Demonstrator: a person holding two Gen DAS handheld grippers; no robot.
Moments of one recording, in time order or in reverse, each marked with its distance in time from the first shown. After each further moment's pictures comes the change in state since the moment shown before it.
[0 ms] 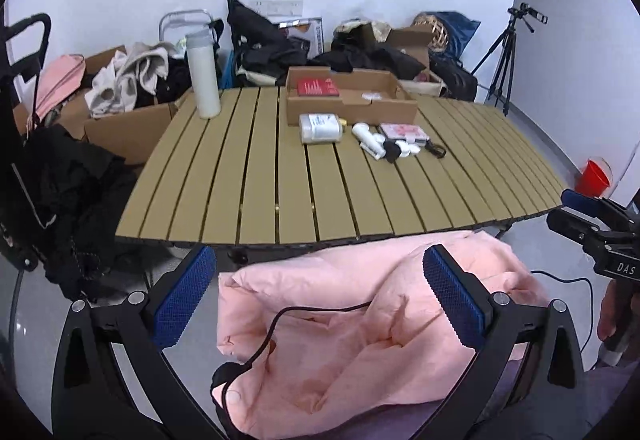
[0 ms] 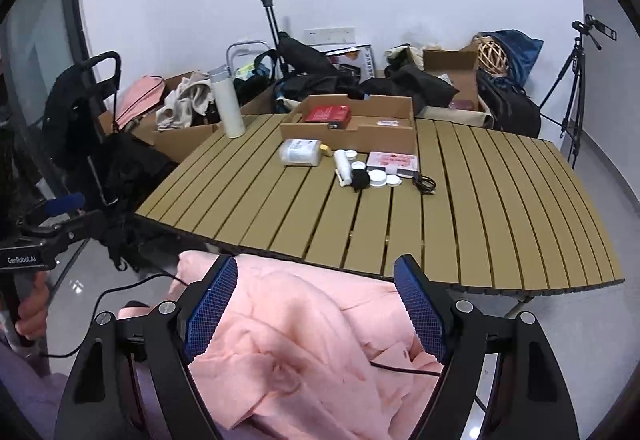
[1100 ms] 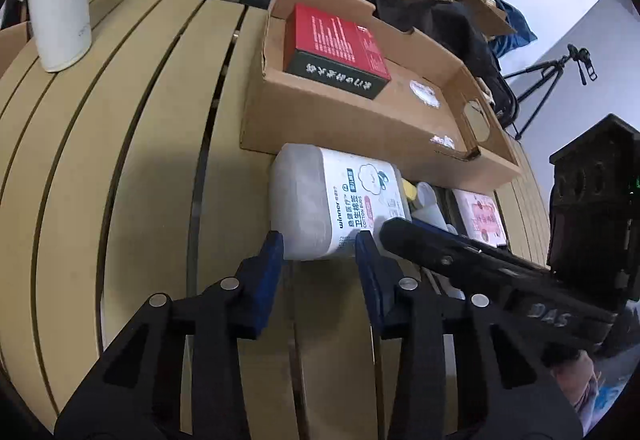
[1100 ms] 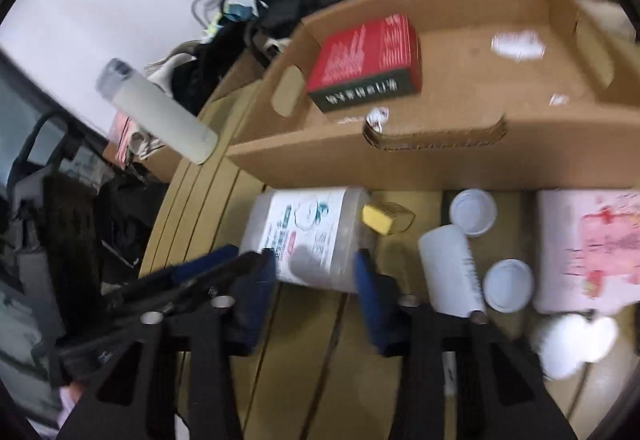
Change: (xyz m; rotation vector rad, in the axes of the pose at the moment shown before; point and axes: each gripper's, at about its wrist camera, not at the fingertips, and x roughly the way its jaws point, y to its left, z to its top) left arm 0.370 0.067 0.149 -0.256 0.253 -0.266; right arm 0.418 -0.031 0.150 0.276 0.325 0.342
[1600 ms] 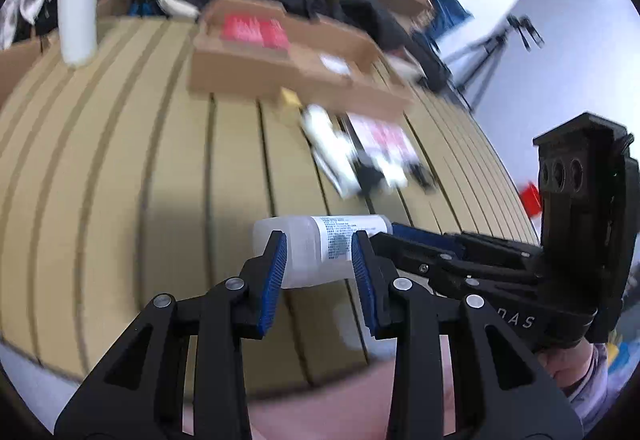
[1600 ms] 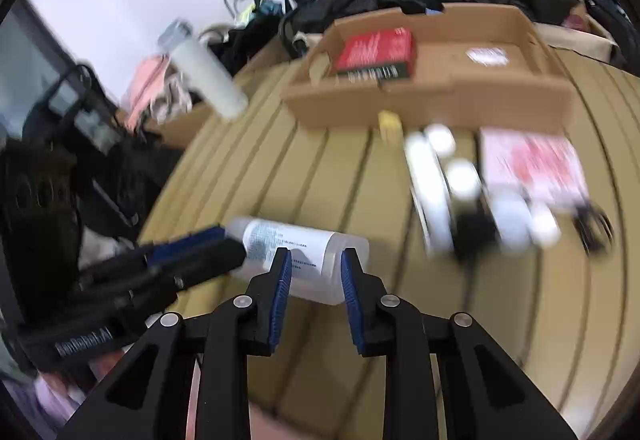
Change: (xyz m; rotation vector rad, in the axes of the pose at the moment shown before) left arm -0.085 -0.072 -0.121 0.122 -0.024 -0.086; right arm -0.106 0.032 -0.120 -0.148 -0.023 -0.100
